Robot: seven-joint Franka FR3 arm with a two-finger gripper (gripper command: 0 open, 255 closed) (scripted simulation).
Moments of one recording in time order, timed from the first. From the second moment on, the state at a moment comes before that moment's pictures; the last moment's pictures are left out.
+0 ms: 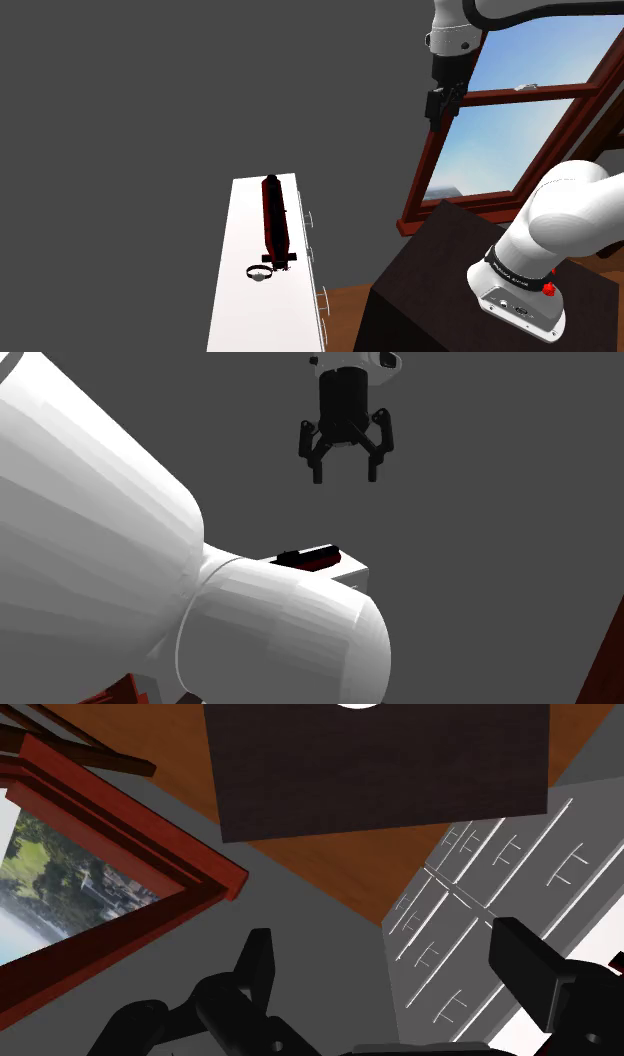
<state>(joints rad) 0.00 -0.74 0.04 -2.36 -0.07 1.45 0.07</state>
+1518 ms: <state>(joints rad) 0.08 -0.10 0.19 -2.21 0.03 1.98 0.24</state>
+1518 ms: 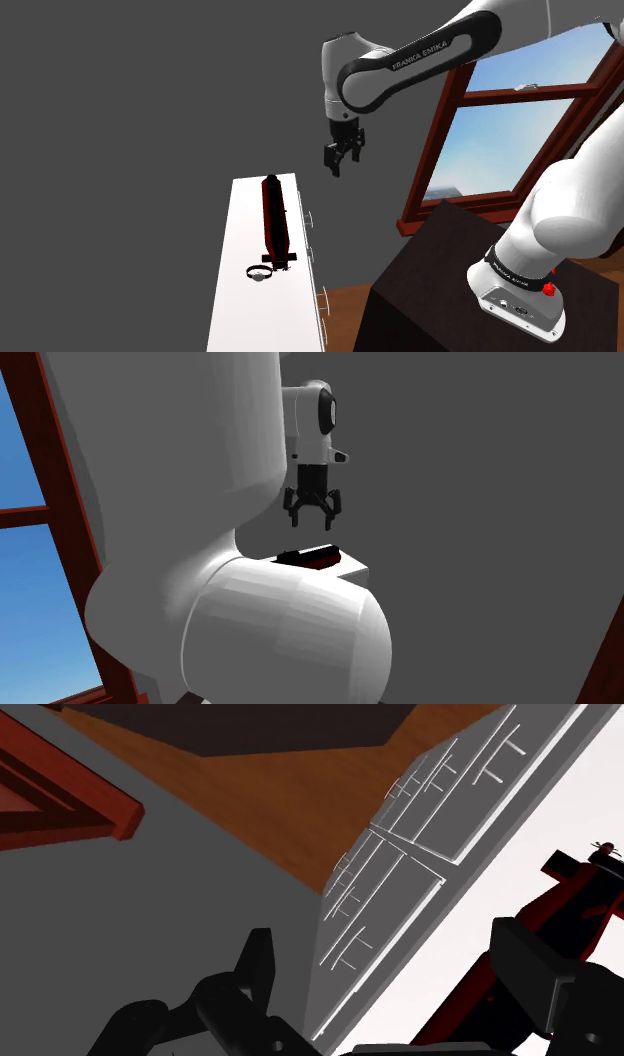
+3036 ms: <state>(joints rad) 0.23 0.69 0.22 -1.50 -0.06 2.11 0.37</state>
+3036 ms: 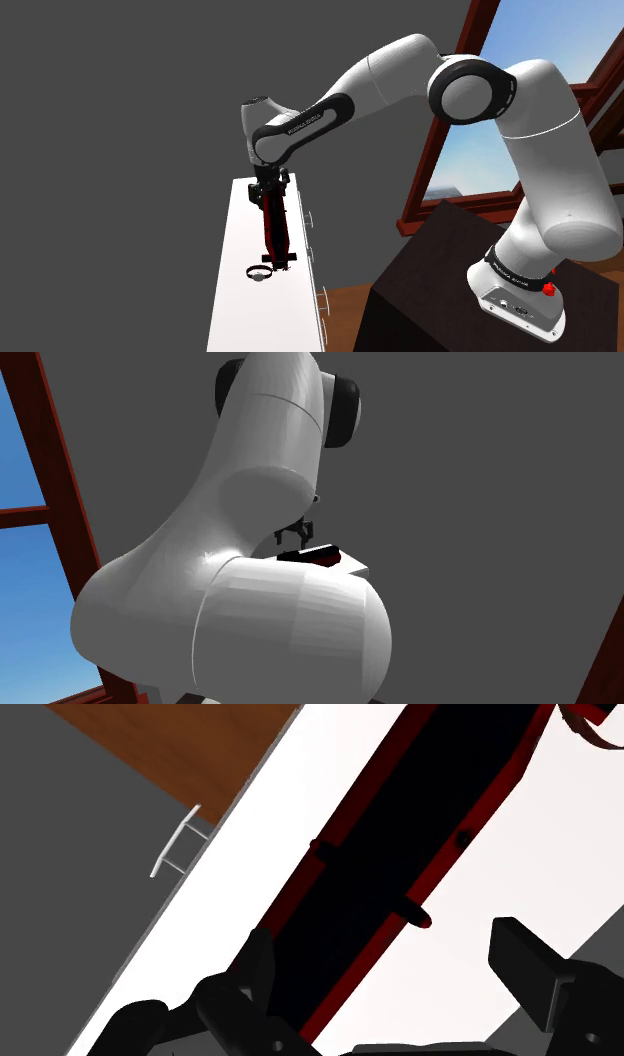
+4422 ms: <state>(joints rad) 0.23 0.71 0.22 -1.50 -0.07 2.12 0.37</state>
